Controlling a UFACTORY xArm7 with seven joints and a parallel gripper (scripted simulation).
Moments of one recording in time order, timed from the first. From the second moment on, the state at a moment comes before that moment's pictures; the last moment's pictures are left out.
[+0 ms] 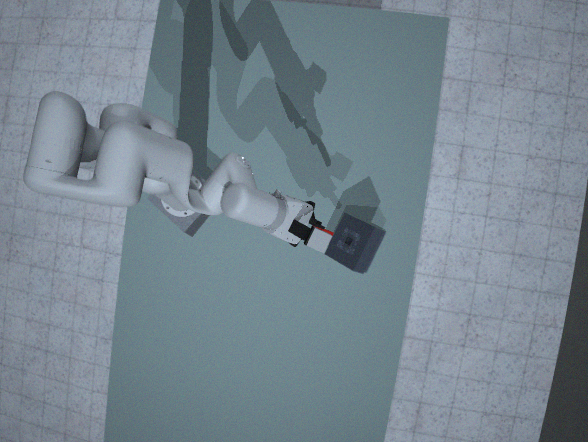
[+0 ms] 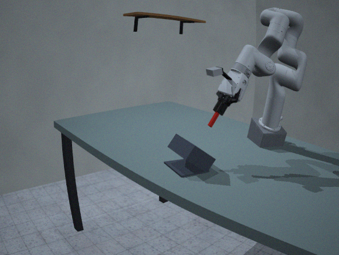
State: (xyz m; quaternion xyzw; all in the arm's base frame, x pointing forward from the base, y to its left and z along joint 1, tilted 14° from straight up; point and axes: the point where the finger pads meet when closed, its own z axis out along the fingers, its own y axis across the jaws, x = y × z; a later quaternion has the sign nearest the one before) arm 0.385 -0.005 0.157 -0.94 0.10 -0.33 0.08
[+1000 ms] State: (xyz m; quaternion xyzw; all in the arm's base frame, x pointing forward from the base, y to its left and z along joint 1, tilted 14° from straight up) arm 0.393 -0.003 0.173 -0.90 0.24 -0.33 0.14
